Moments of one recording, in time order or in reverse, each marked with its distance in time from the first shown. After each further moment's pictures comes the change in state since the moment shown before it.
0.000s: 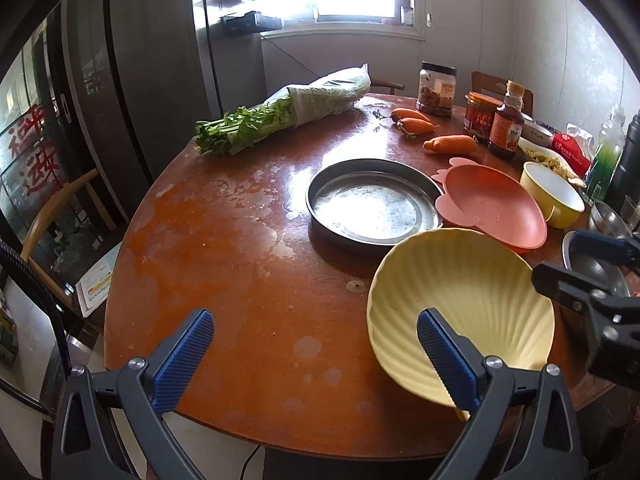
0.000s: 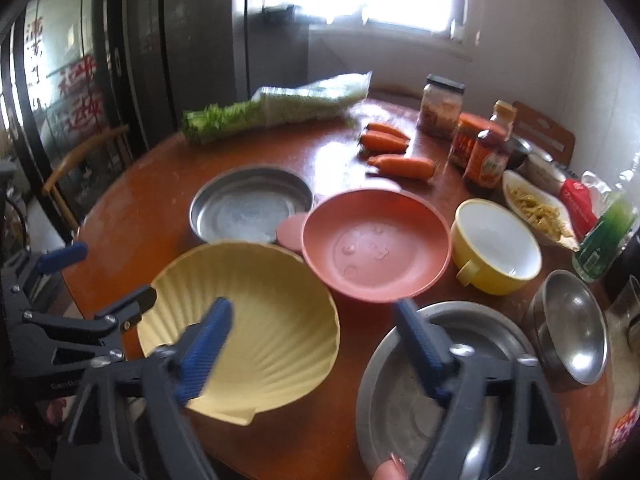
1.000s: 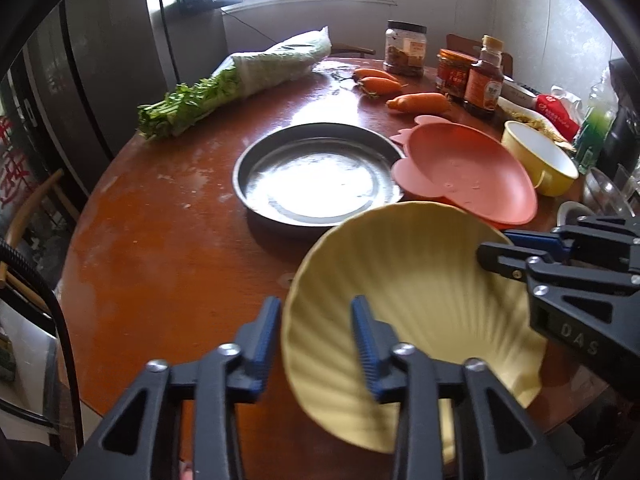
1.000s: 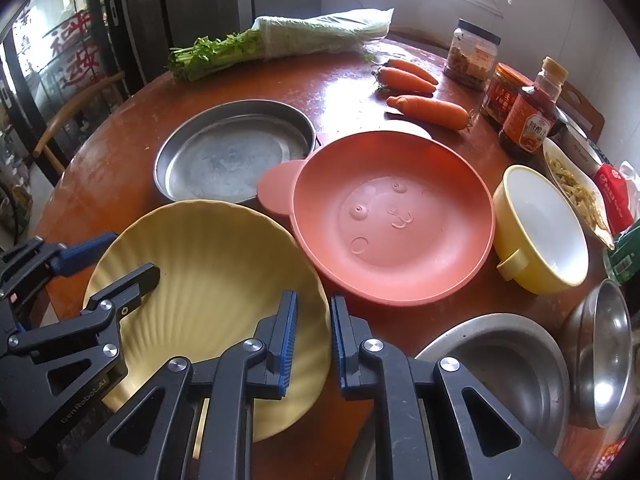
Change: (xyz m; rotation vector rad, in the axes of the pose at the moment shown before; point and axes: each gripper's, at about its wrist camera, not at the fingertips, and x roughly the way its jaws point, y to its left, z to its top) left arm 0.035 -0.039 0.007 0.068 0.118 -0.075; right arm 0.056 -0.008 0.009 -0.027 0.174 0.023
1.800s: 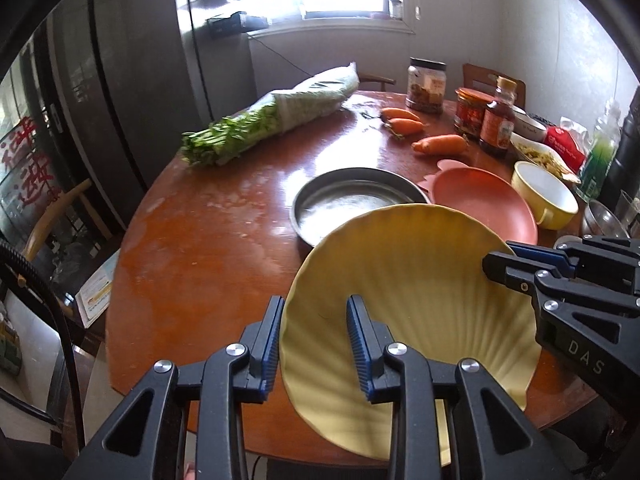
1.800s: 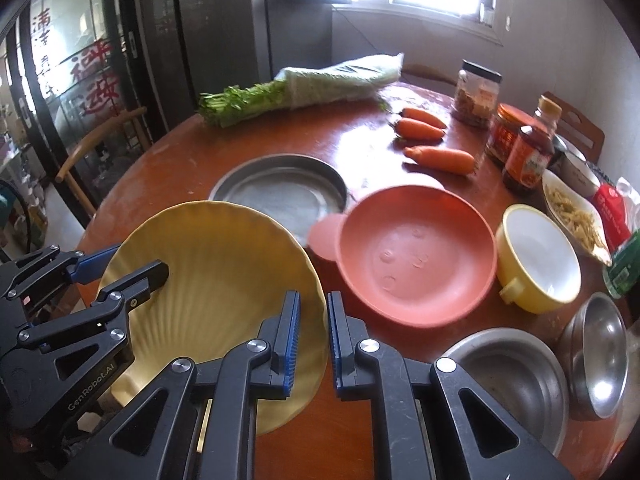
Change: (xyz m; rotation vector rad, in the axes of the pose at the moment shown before) left arm -0.043 0.031 0.006 -0.039 -0.100 0.069; right arm -0.039 0.030 0.009 -0.014 -0.143 0.044
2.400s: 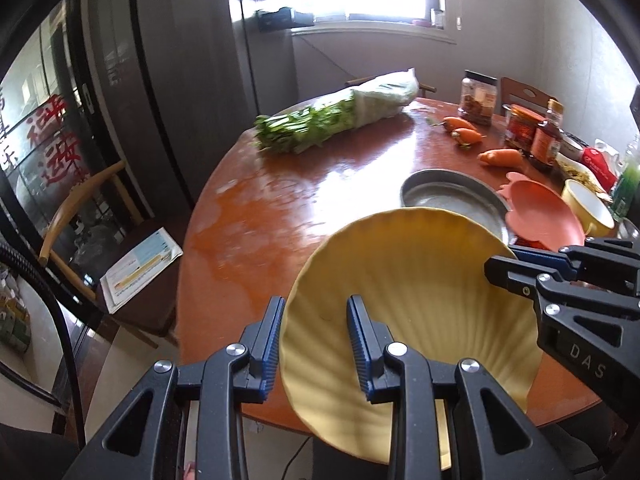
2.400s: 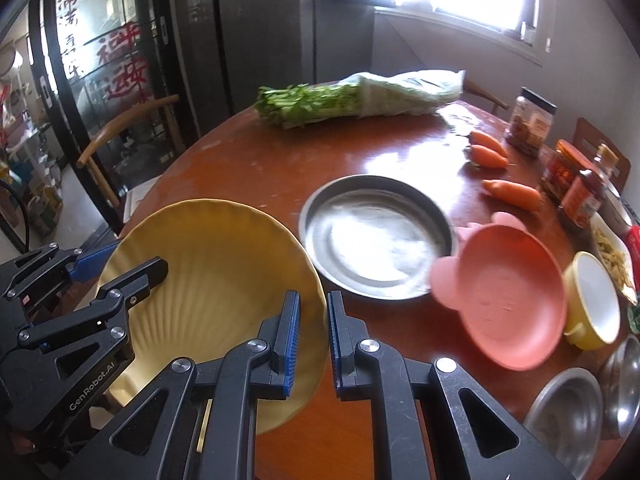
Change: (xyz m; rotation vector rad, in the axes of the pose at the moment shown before) left arm 0.001 0.089 -0.016 -0.074 -0.002 0.069; right arm 0.033 0.083 0.028 -0.082 0.015 0.056
